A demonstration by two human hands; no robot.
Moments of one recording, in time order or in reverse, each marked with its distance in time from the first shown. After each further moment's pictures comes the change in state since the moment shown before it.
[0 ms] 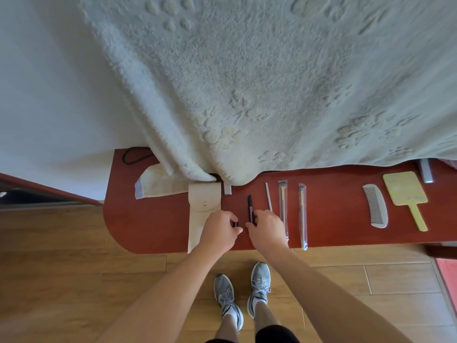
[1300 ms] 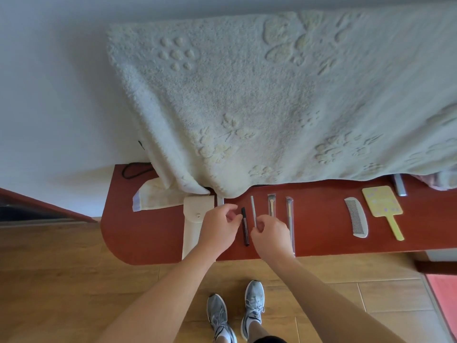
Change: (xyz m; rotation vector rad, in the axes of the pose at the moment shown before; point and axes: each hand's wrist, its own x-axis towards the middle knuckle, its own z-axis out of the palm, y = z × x) left_hand -0.007 0.046 -0.032 -0.246 0.147 0.095; right_hand -0.022 -0.002 -0.046 0.097 0.125 -0.023
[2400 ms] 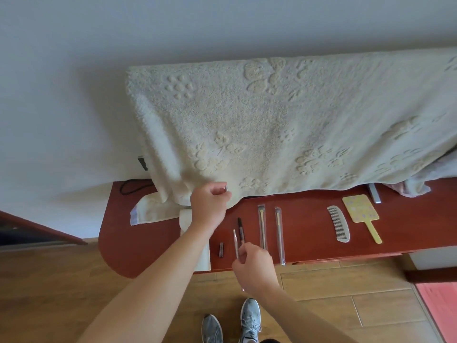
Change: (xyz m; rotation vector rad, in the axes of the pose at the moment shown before) left_hand 0.019 0.073 -0.049 -0.359 0.244 -0.039; right_hand -0.067 -0.023 -0.004 0.101 -0.123 0.030
